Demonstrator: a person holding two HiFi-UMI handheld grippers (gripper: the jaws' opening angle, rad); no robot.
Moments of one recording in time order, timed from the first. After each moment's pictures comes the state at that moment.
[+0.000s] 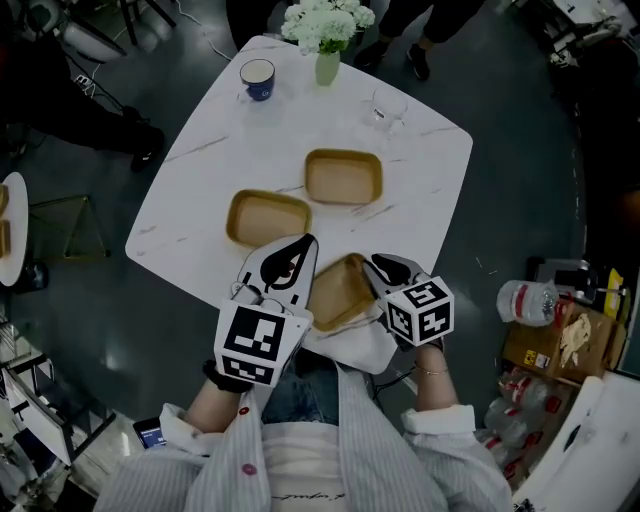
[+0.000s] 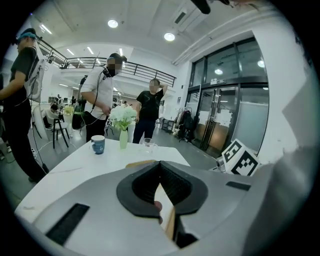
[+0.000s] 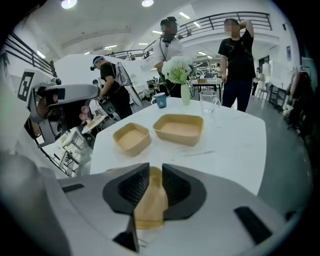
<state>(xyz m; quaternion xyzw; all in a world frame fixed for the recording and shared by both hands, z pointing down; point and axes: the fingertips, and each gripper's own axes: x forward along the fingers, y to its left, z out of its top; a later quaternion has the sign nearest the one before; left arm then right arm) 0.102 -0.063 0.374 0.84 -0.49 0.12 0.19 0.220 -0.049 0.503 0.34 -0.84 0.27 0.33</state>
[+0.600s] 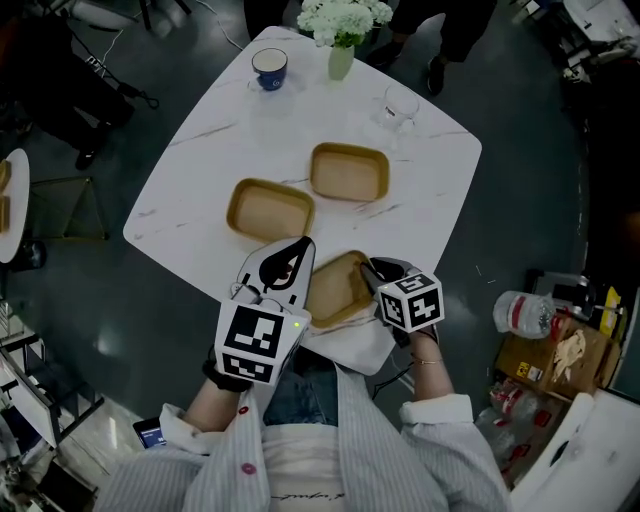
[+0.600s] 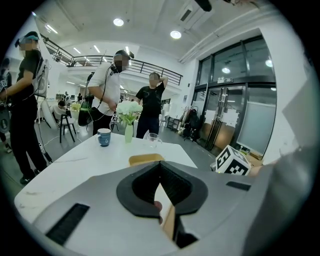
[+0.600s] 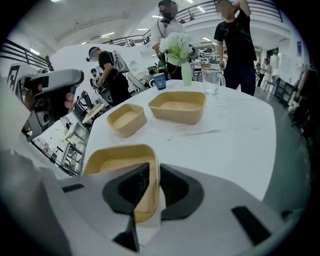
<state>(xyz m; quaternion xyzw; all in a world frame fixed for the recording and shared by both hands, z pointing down) 0.100 -0.050 0.396 0.82 -0.52 0.13 0.21 0.232 -0.041 0.558 0.30 -0.82 0.30 0.39</state>
